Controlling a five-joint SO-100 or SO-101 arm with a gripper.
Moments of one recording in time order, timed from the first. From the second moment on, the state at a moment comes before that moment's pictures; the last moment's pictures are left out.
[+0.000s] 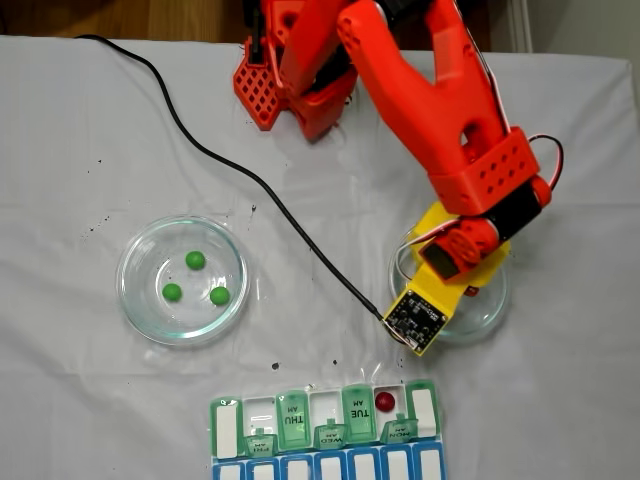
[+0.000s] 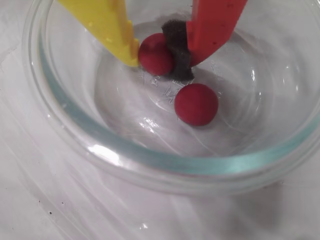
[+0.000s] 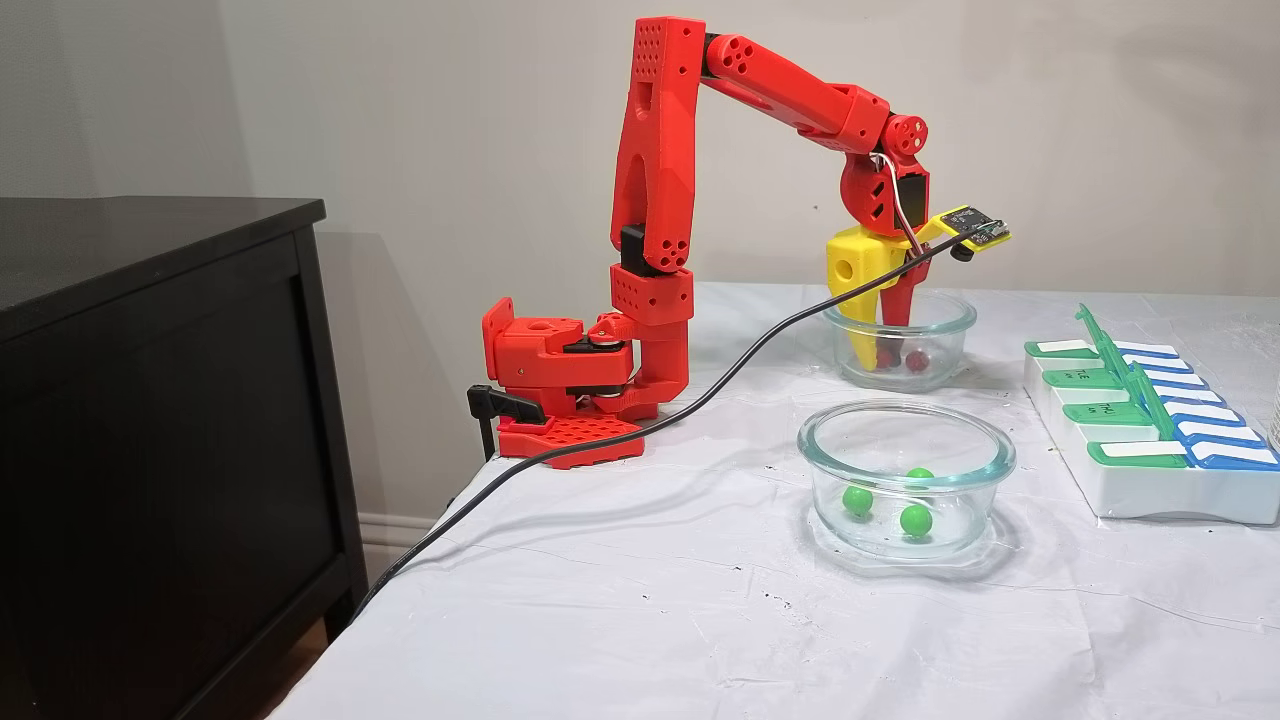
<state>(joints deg) -38.0 101.2 110.0 65.6 -18.9</state>
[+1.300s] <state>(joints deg) -3.7 110.3 99.7 59.4 -18.8</state>
